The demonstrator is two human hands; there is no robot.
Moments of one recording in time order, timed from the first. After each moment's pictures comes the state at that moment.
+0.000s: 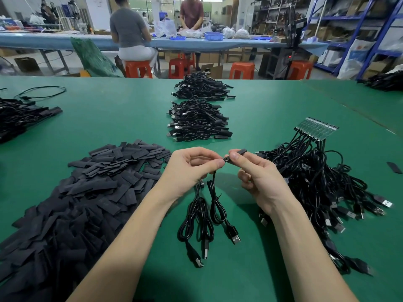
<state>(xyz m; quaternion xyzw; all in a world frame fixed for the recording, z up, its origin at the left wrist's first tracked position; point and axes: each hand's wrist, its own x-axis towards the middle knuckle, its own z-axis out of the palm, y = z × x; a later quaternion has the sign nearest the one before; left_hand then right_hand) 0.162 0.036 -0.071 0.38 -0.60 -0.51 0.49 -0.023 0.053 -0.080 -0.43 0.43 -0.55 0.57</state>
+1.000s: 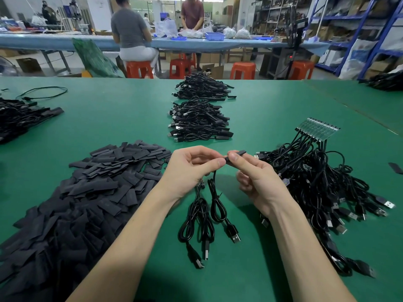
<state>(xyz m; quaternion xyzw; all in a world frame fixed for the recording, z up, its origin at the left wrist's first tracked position) 0.160 0.038 -0.067 0.37 -0.59 -0.51 0.50 -0.017 0.054 -0.082 -0.42 0.42 -0.54 0.59</state>
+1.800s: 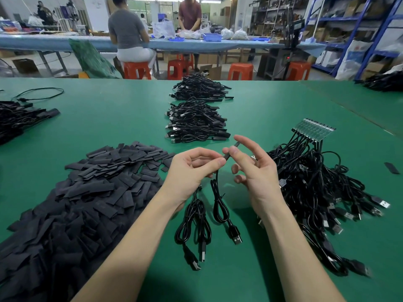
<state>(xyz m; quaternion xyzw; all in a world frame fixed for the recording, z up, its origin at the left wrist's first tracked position) 0.149 0.039 -0.074 0.36 -0.56 -0.53 0.53 -0.009 0.057 -0.074 -0.42 0.39 -0.64 0.50</state>
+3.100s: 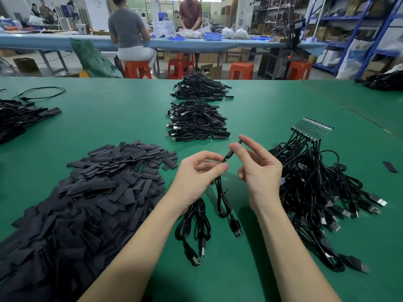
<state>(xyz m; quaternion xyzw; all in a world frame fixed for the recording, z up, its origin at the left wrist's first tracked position) 0.140 0.040 -0.089 0.40 -0.57 -0.51 0.50 -0.005 0.050 -0.083 -0.37 0.41 -0.72 0.41</state>
